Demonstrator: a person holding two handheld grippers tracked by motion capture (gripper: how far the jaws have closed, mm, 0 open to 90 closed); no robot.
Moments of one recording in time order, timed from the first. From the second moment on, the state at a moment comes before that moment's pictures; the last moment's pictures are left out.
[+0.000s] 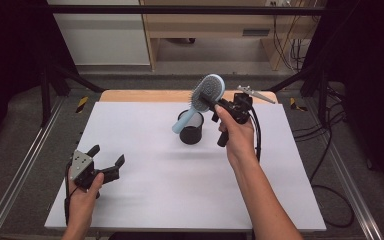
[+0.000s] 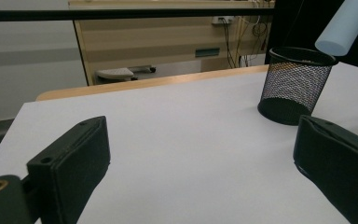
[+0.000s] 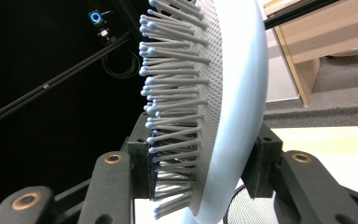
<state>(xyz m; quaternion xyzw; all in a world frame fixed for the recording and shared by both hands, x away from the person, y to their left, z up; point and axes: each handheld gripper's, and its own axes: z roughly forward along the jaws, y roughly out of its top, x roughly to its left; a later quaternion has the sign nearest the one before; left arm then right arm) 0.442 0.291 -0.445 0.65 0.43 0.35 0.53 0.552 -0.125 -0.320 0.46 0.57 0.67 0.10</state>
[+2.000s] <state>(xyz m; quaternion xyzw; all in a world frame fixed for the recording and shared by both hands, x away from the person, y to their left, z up) 0.444 0.285 -0.449 0.66 0.42 0.34 0.53 0.588 -0.148 -0.311 0.49 0.56 0.64 0.19</state>
